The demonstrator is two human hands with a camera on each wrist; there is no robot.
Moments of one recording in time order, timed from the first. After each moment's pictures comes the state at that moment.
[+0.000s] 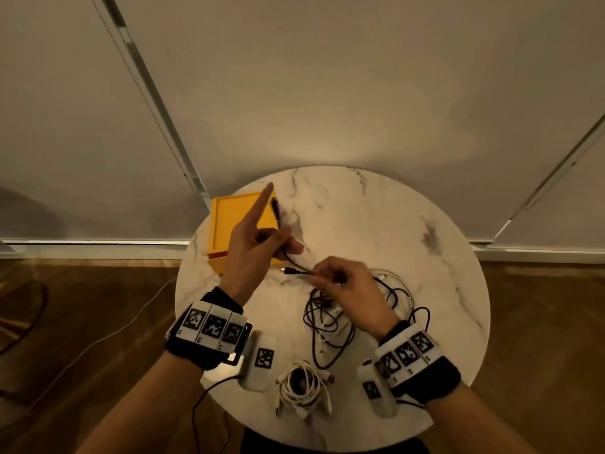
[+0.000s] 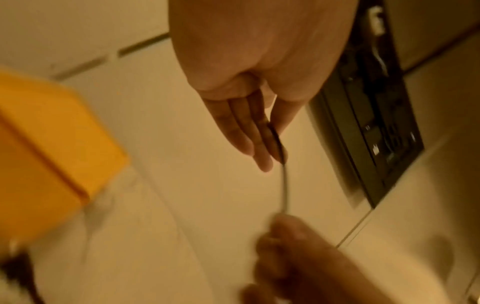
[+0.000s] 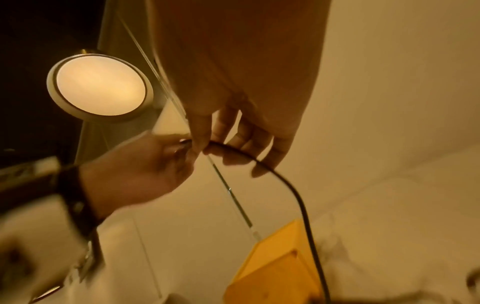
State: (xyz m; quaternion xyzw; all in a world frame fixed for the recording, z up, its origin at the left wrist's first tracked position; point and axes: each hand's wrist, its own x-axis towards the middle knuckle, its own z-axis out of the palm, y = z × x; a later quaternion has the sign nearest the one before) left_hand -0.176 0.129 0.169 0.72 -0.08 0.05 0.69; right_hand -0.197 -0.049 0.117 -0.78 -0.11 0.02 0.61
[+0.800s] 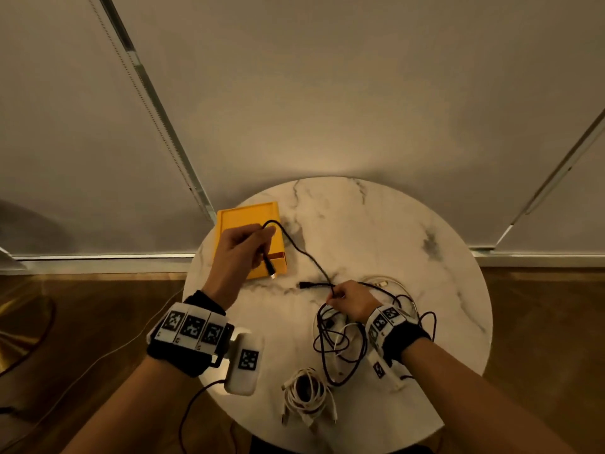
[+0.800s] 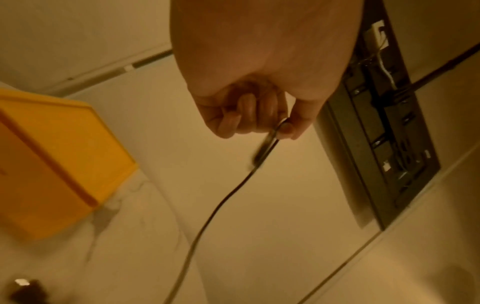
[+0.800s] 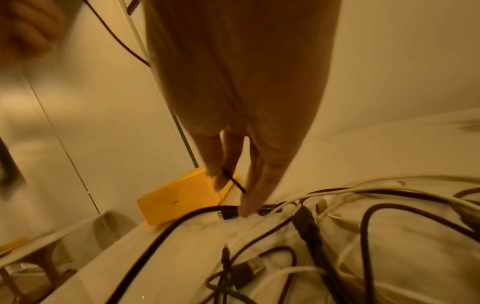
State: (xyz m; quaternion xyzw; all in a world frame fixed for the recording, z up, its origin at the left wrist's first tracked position) left_hand -0.174 0.150 0.189 0.75 -0.03 0.04 0.66; right_hand -0.146 -0.068 0.030 -0.89 -0.03 0.21 0.40
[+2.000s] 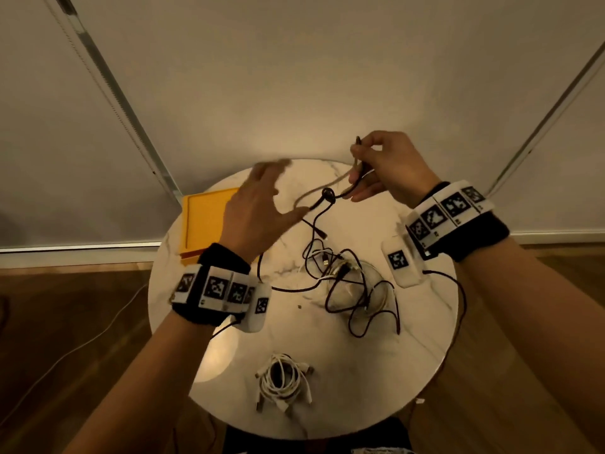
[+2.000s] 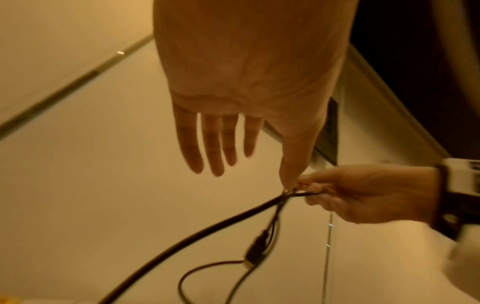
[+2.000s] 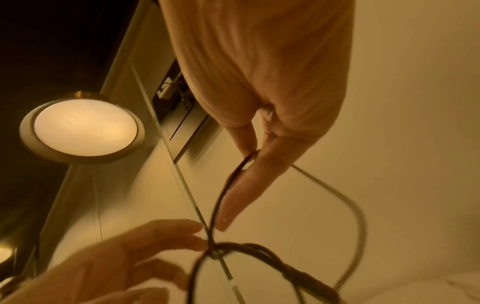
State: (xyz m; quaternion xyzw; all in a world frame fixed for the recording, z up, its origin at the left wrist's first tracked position) left_hand -0.129 0.090 0.193 0.93 -0.17 0.16 0.28; right_hand -0.113 -0.131 0.251 -0.76 0.02 0.04 0.64
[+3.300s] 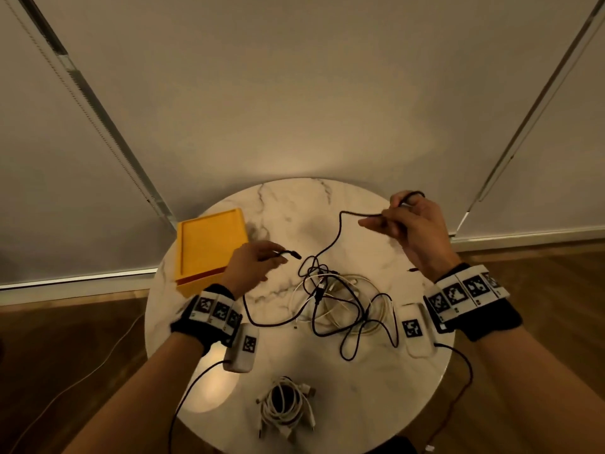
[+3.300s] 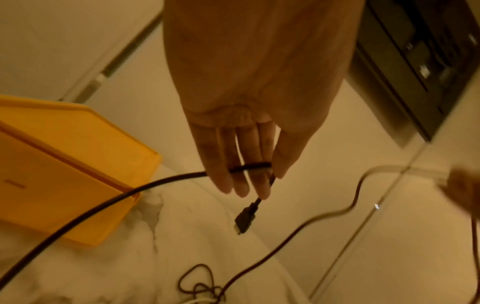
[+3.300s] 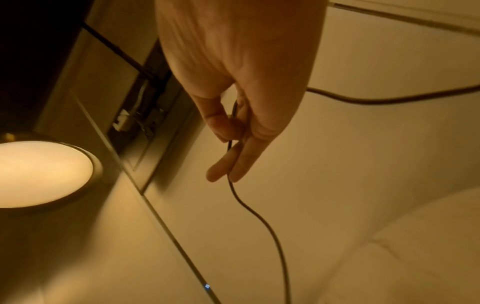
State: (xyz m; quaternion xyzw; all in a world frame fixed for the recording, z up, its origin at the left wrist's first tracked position) left_hand -0.112 0.107 0.120 0.87 -0.06 -0.11 0.48; right_hand -0.161 -0.175 0.192 -0.60 0.02 -0.09 0.80
